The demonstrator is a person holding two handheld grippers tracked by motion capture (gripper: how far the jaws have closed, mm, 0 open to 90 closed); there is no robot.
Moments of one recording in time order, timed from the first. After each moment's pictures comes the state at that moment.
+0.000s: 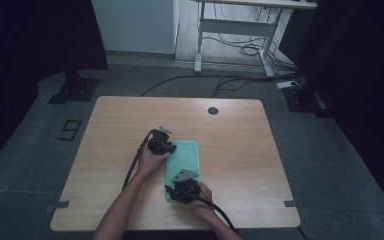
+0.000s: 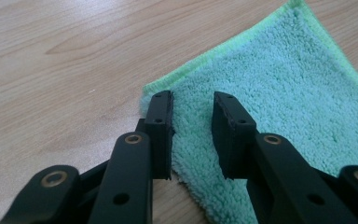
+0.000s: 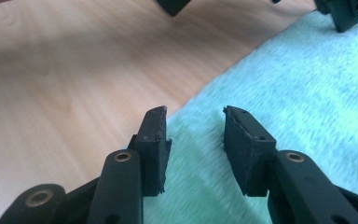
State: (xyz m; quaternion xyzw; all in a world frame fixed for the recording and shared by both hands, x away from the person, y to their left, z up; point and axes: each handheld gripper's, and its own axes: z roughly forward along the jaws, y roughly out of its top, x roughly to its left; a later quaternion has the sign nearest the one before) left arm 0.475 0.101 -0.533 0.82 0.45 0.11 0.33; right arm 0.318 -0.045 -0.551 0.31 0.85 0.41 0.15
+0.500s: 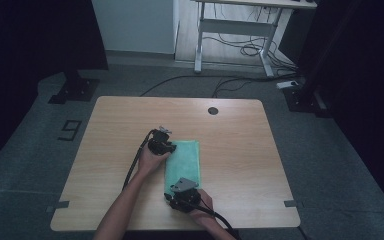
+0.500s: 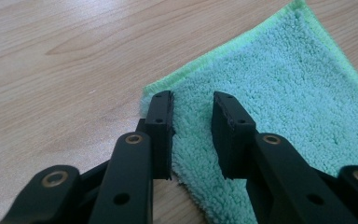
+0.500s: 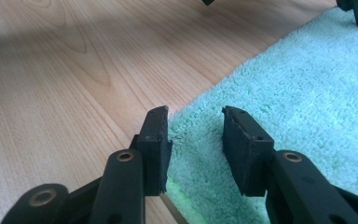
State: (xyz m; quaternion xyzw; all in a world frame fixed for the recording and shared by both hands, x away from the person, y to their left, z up) left arm 0.475 0.100 -0.533 0.82 0.45 0.11 0.33; right arm 0.293 -0.046 -0.552 0.29 0.85 0.41 0.15
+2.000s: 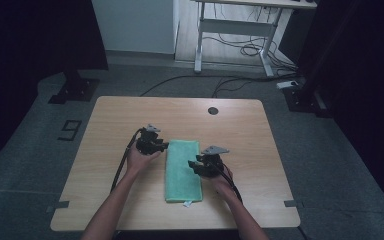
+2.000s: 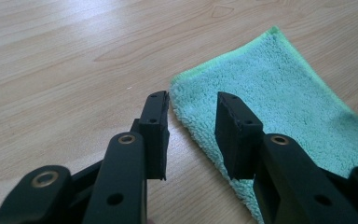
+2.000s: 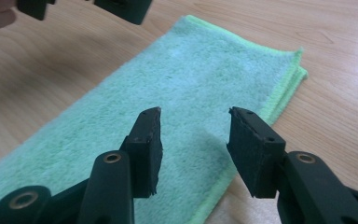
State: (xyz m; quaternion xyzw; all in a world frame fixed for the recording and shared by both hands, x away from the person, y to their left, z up) left arm 0.458 0.136 -0.510 0.81 0.45 0.12 0.37; right arm 0.396 -0.123 -0.539 0.40 0.79 0.45 0.14
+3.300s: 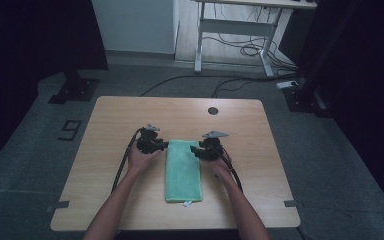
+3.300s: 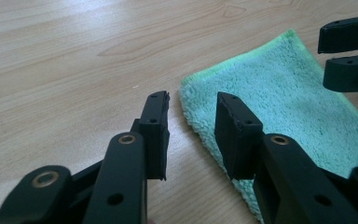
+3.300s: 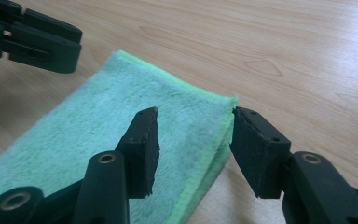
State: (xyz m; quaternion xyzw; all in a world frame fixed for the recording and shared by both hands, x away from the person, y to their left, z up) left arm 0.469 0.137 -0.520 0.80 0.46 0.11 0.37; right arm 0.458 -0.125 -0.538 0.43 0.78 0.43 0.15
